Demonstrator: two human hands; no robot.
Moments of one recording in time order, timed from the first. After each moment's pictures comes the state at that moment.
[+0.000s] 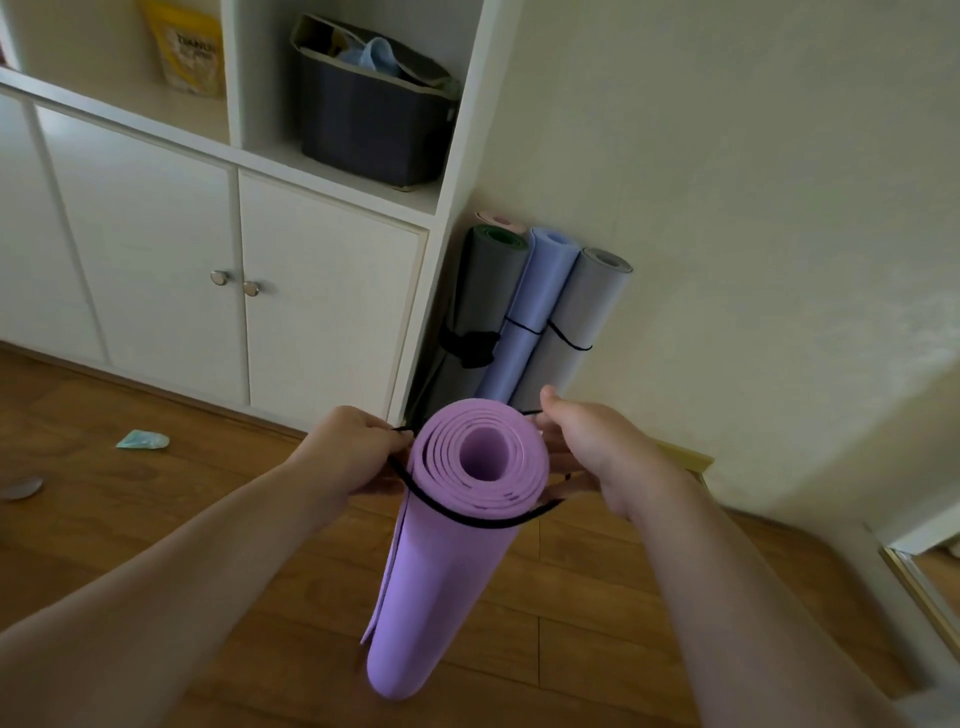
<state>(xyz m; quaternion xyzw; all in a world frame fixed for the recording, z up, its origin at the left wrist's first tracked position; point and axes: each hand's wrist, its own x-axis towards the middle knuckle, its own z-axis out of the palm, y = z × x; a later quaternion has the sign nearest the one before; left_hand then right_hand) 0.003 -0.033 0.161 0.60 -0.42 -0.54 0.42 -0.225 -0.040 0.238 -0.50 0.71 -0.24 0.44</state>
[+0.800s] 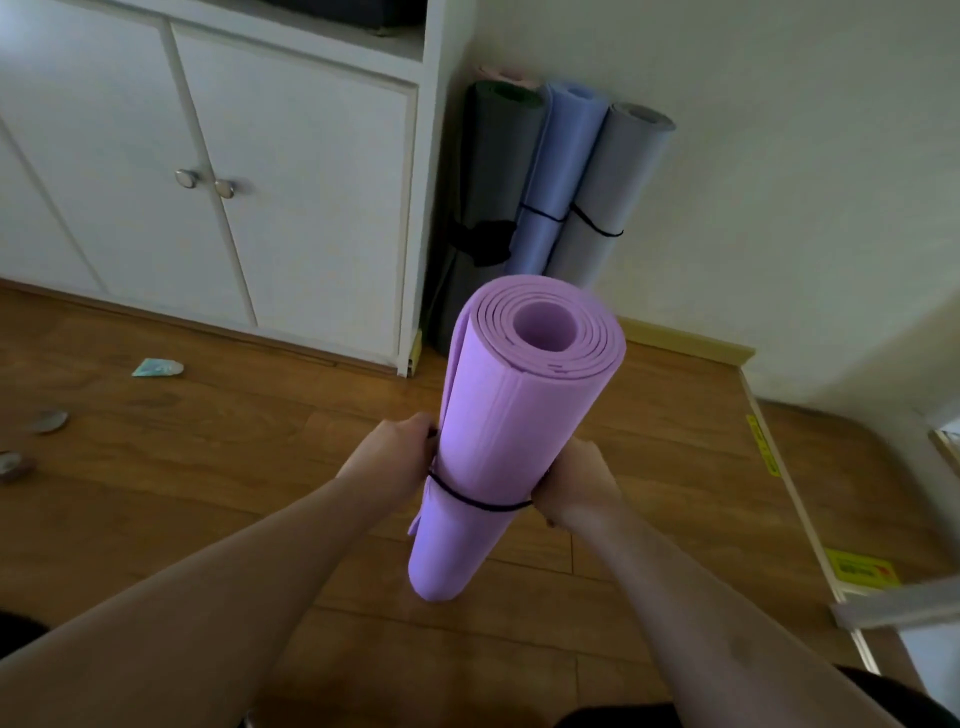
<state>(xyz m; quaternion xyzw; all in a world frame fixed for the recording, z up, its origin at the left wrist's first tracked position) -0.035 -0.041 0.028 0.63 -0.71 -0.29 0.12 -0.251 -0.028 0.051 -0.64 0.73 -0.06 0.24</state>
